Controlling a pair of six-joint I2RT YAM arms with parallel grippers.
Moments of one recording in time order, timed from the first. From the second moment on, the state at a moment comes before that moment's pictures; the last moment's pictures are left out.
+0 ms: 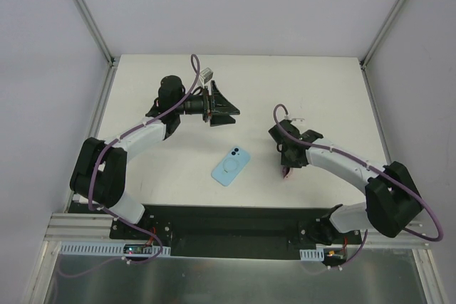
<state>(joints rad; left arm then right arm) -0.39 1.55 0.95 0.45 1.05 -1.26 0.67 1.37 0.85 -0.78 0.41 0.68</state>
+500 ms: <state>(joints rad) -0.39 1.55 0.95 0.44 1.07 -1.26 0.68 1.38 0.79 -0.69 0.43 0.72</state>
